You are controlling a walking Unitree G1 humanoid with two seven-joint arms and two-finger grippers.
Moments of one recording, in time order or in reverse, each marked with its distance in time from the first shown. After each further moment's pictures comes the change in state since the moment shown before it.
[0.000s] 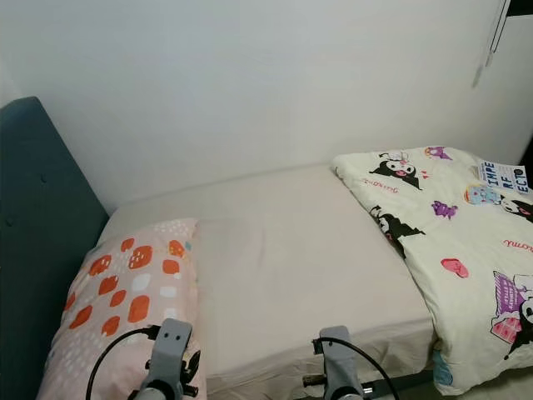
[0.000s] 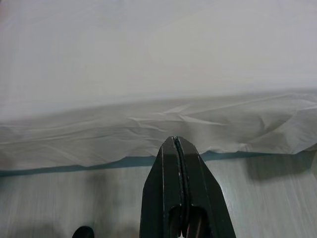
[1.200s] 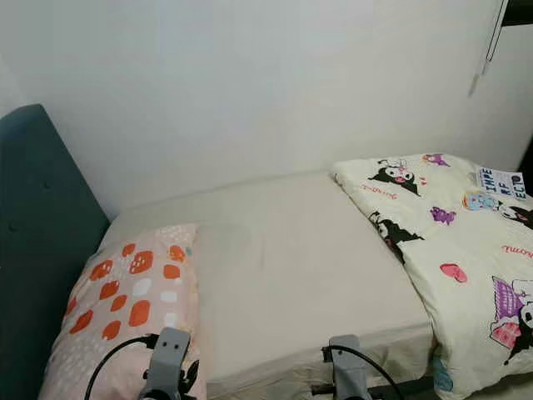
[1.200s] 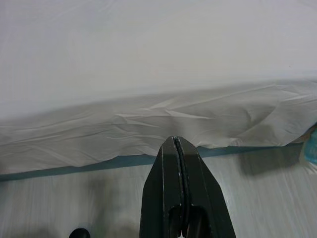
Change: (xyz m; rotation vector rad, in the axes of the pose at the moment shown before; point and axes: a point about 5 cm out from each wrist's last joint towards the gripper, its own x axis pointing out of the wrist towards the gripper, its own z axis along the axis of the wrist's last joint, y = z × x) left arm -0.006 -0.002 -0.009 -0.004 0.026 -0.001; right arm -0.006 -0.012 -0.009 0.009 0.016 -0.034
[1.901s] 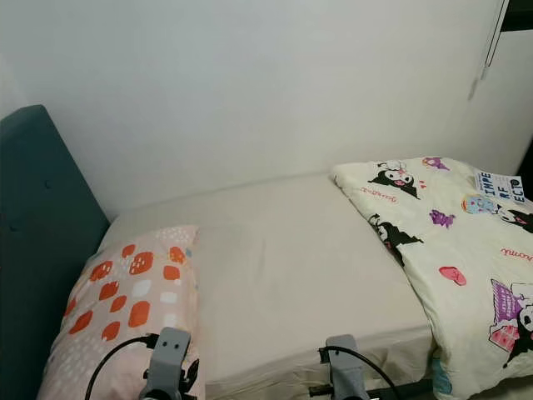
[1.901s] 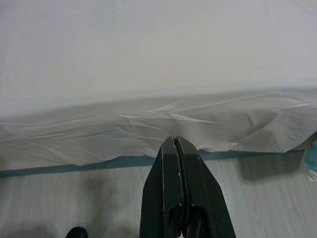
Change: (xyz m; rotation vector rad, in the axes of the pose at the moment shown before) left arm 0.000 -0.003 0.002 -0.008 -0.009 0.004; right arm 0.000 0.002 0.001 -0.017 -0.001 0.015
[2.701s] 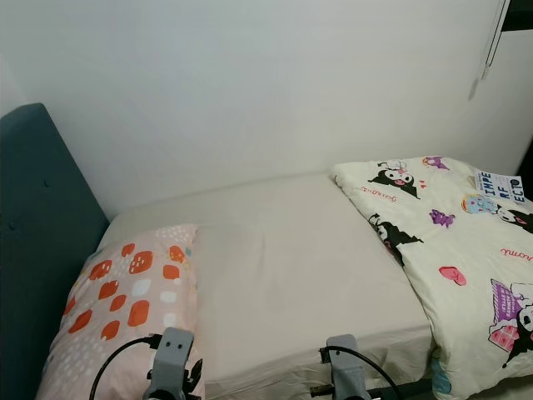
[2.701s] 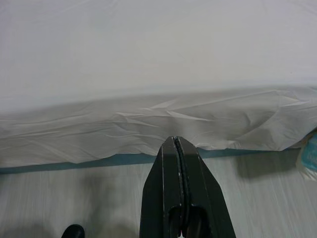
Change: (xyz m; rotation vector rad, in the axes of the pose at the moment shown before) left arm 0.000 -0.005 0.000 -0.014 -0.002 0.010; right arm 0.000 -0.002 0.000 -0.005 0.006 -0.005
